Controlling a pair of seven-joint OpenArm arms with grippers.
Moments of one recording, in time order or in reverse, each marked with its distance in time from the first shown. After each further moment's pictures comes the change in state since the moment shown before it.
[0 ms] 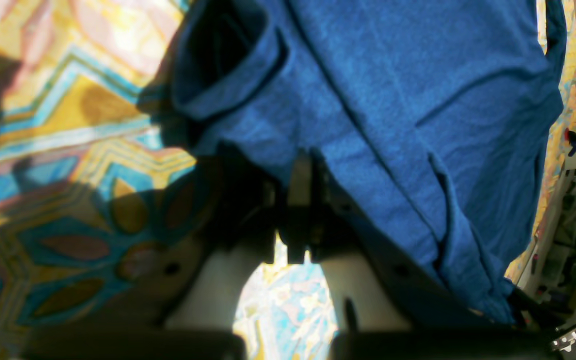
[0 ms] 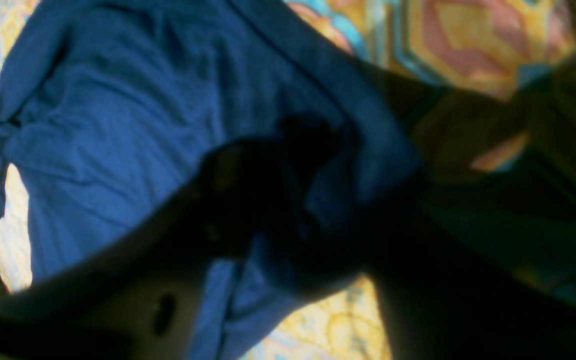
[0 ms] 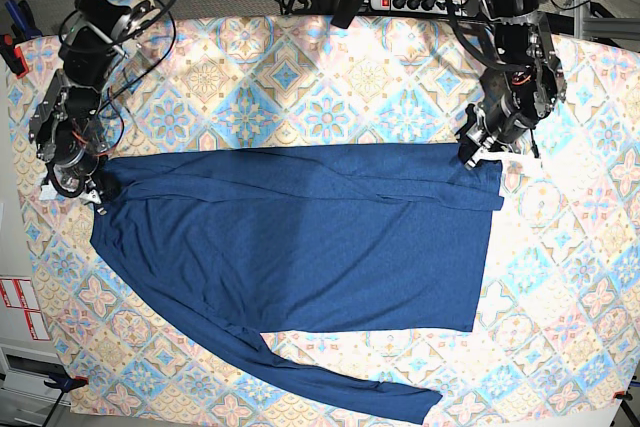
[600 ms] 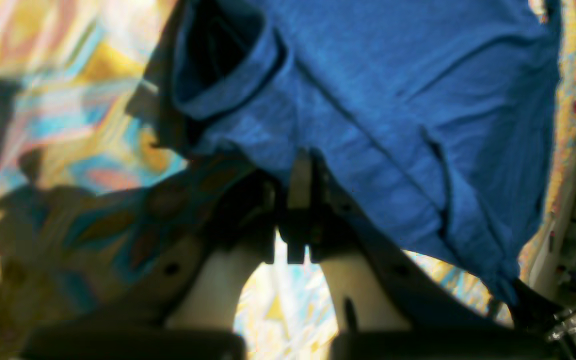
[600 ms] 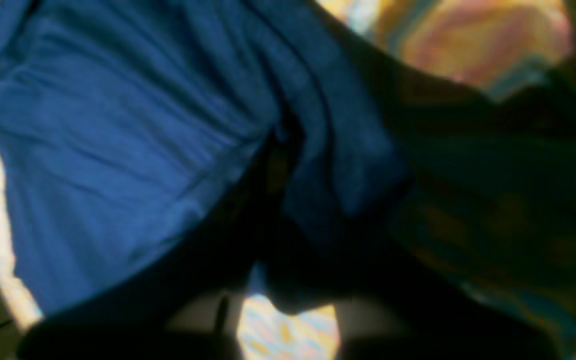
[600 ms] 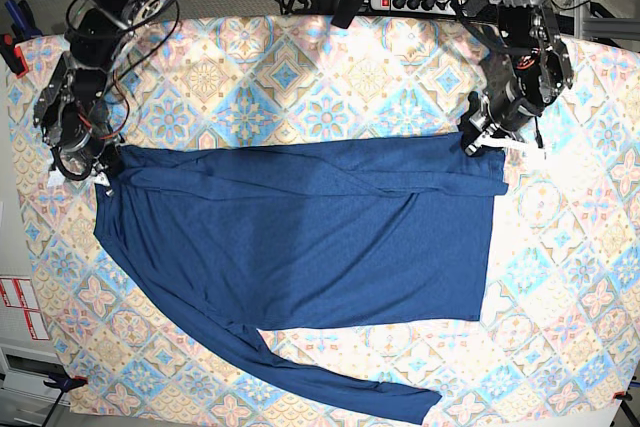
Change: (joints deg) left arm 5.8 -0.2 0.0 7.8 0.0 -0.2 3.1; right arm -6.4 -1.3 0.2 8.9 0.5 -0.2 -3.4
